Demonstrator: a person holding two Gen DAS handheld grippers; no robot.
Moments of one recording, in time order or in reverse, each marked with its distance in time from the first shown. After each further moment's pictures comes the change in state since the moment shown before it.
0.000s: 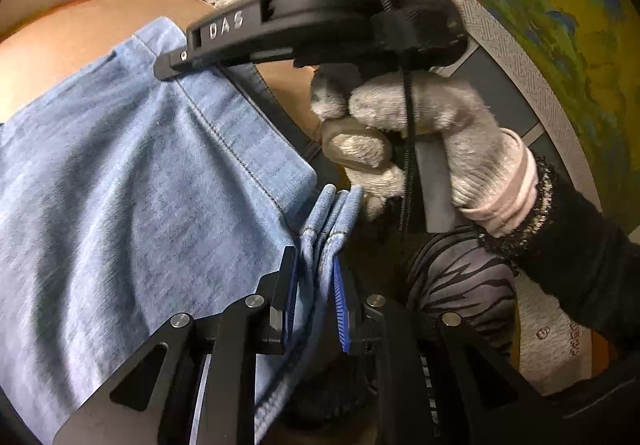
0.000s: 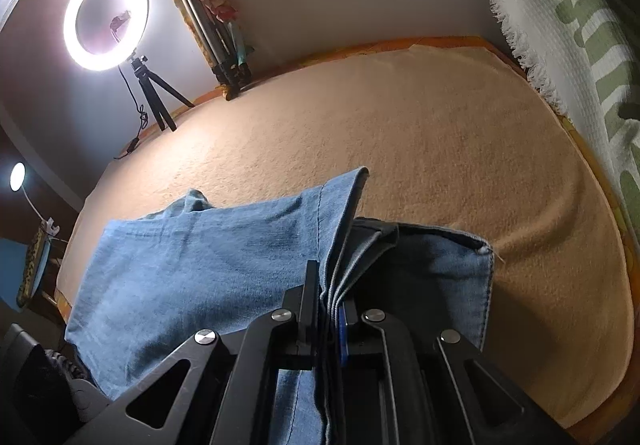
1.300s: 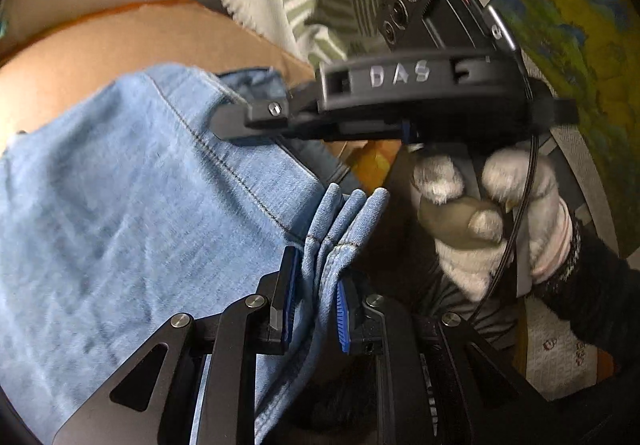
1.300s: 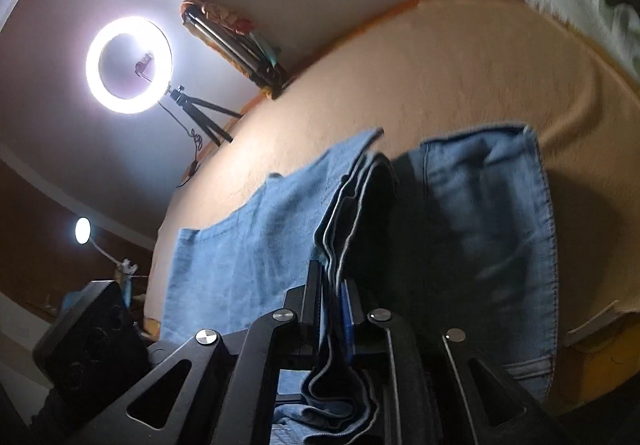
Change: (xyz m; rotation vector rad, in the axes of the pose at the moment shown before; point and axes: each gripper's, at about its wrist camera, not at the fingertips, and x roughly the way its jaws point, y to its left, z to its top) left arm -0.040 0.017 -0.021 -0.026 -0.033 0.060; right arm -0.014 -0.008 -0.037 0.263 0.029 0.302
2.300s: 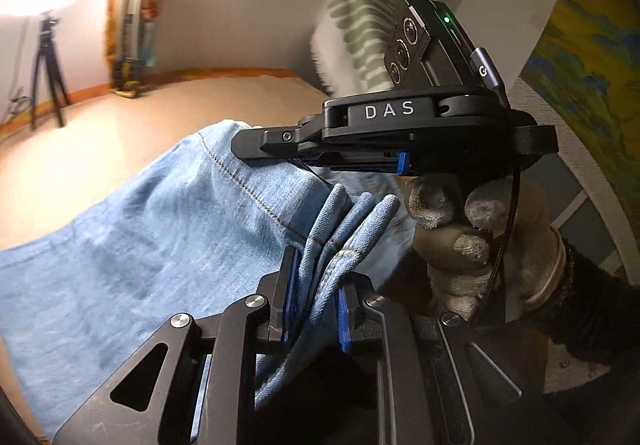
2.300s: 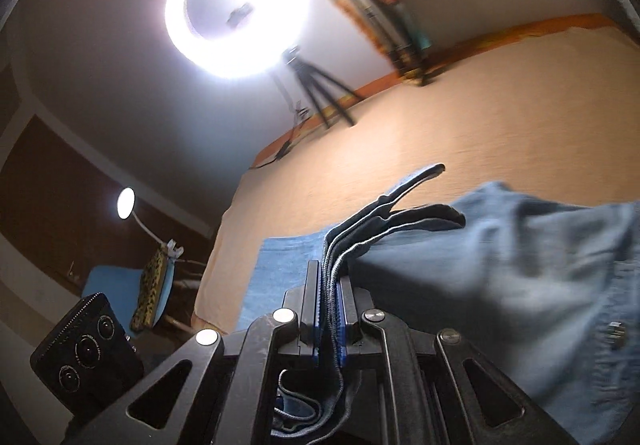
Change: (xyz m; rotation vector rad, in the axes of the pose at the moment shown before) left arm -0.187 0.029 -0.070 -0.092 -0.246 0.194; right arm 0.068 0.188 -0.009 -0.139 -0.003 0.134
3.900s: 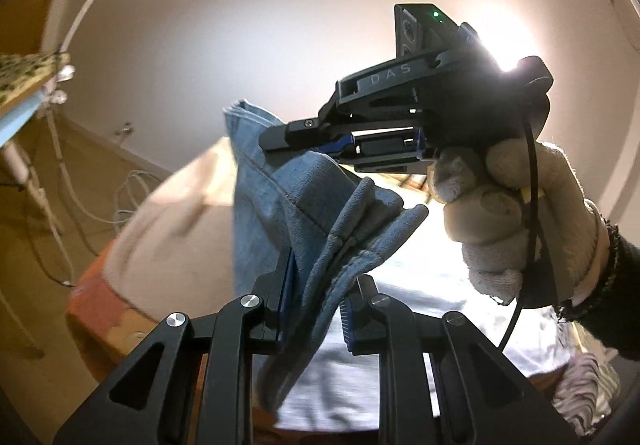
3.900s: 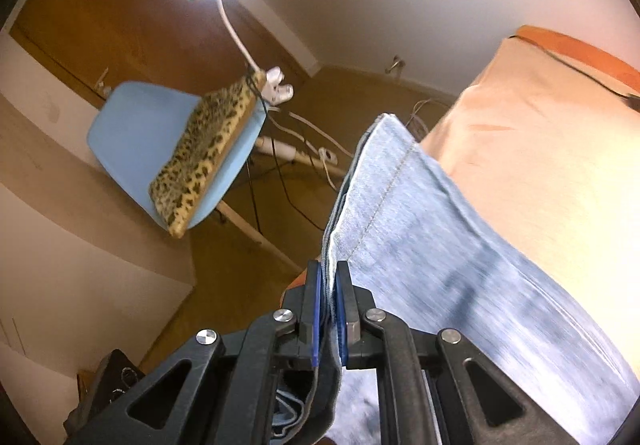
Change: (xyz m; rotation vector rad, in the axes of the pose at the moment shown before) left arm -0.298 0.248 -0.221 -0.499 -0.548 0.602; right arm 0.406 0.405 -0.070 -0.482 0.575 0.209
